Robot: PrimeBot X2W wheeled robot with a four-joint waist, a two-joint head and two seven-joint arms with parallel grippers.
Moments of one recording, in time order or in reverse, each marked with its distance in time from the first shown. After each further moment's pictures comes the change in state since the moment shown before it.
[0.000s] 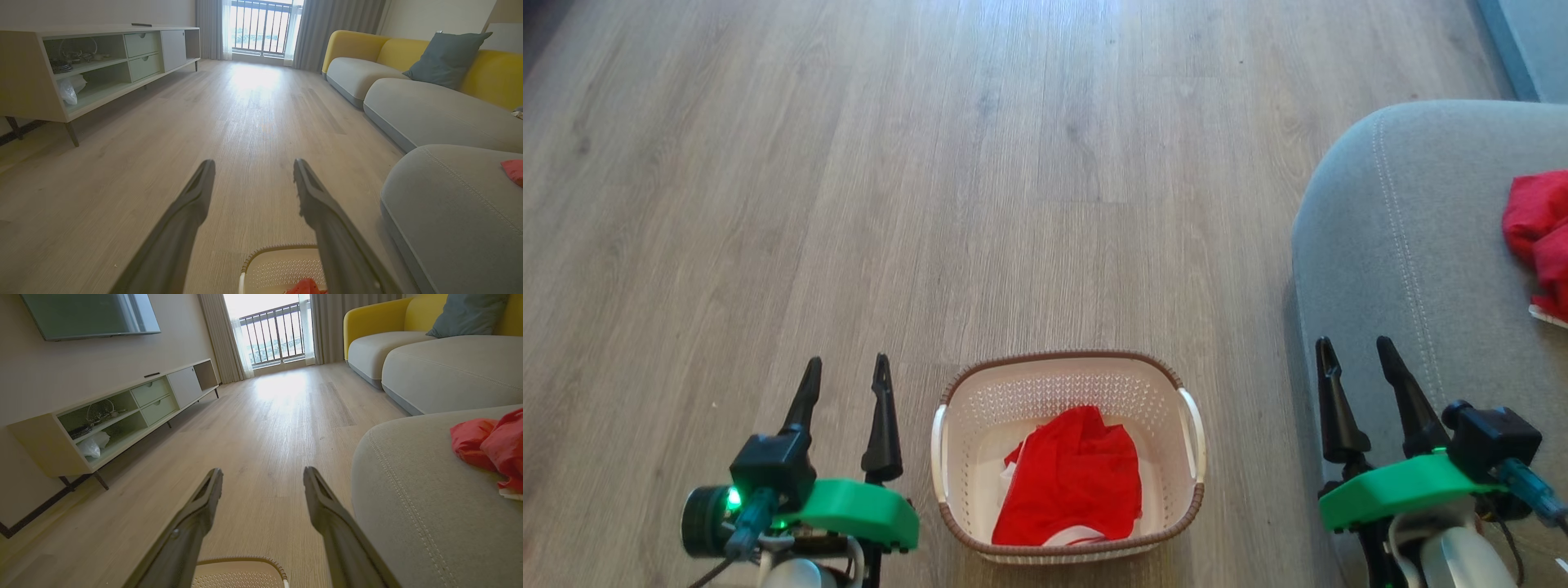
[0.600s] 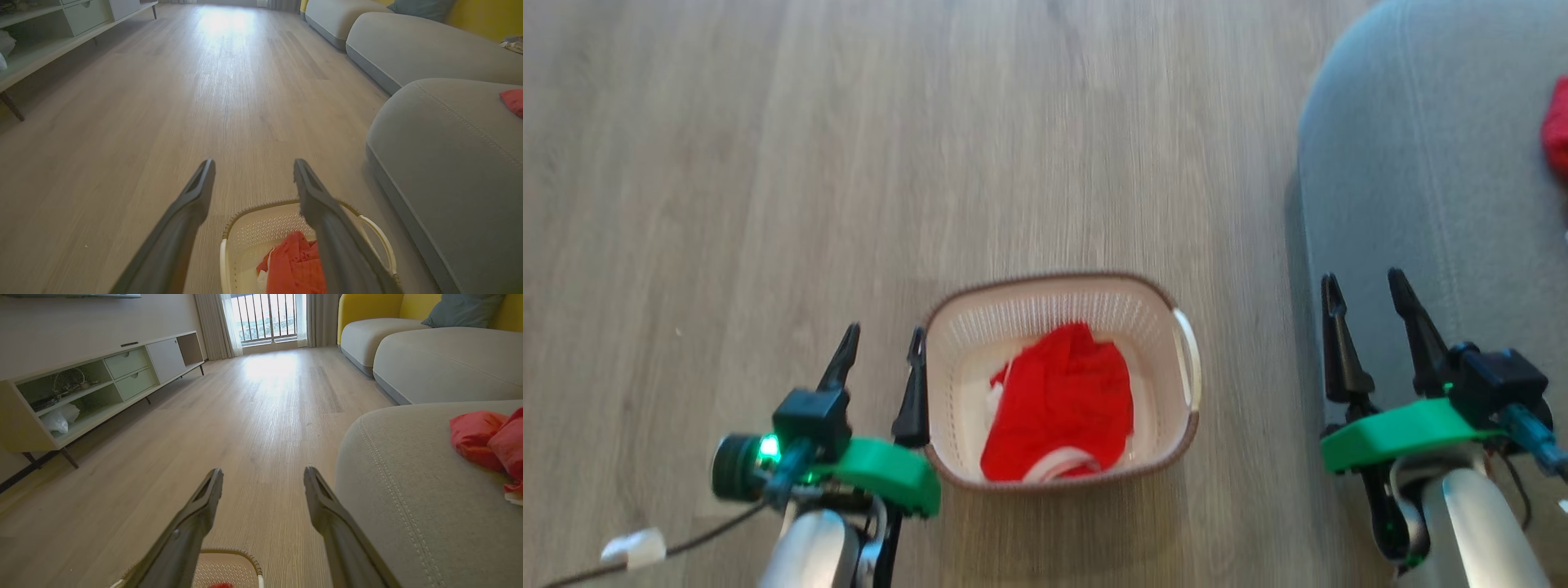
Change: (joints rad) left arm -0.091 -0.001 -0.044 0.103 0.019 -0.049 0.000; right arm -0.093 0.002 -0.026 -0.007 -0.093 0.000 0.000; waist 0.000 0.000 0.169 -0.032
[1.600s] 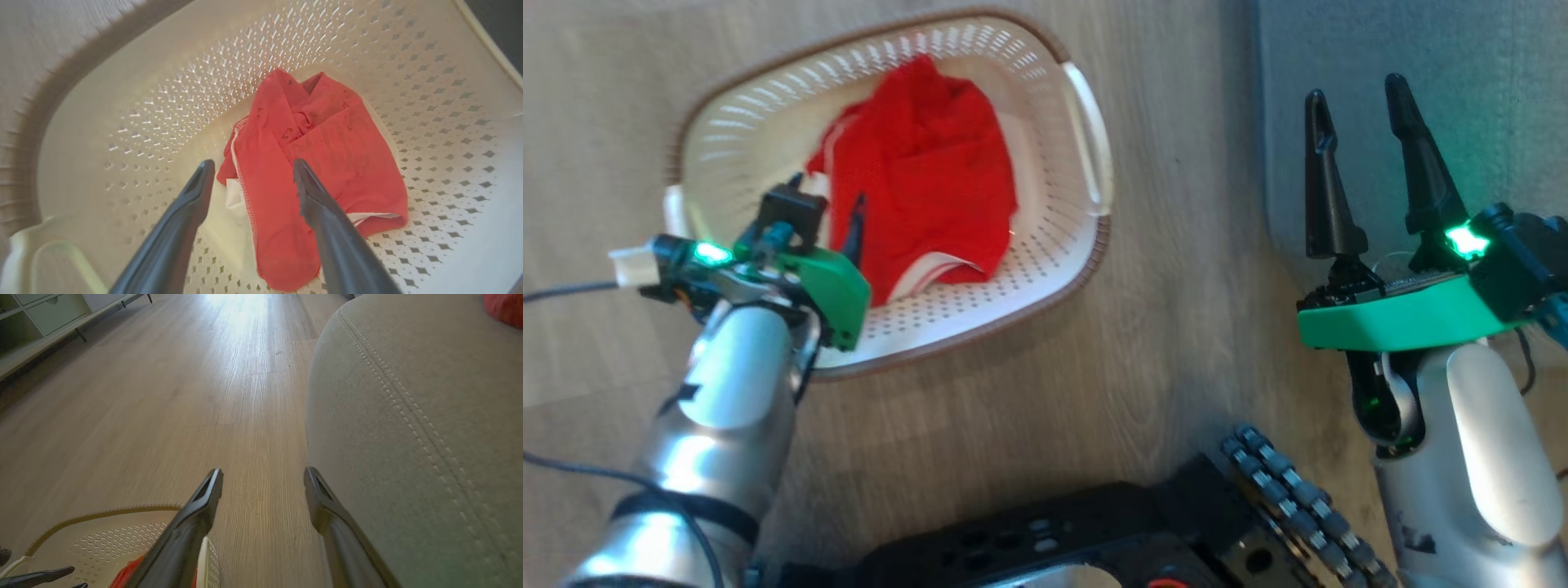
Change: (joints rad) left arm -0.656 0.062 -0.029 0.746 0.179 -0.141 0.000; right arm -0.248 0.009 0.094 -0.175 0.018 0.000 0.000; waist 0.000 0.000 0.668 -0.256
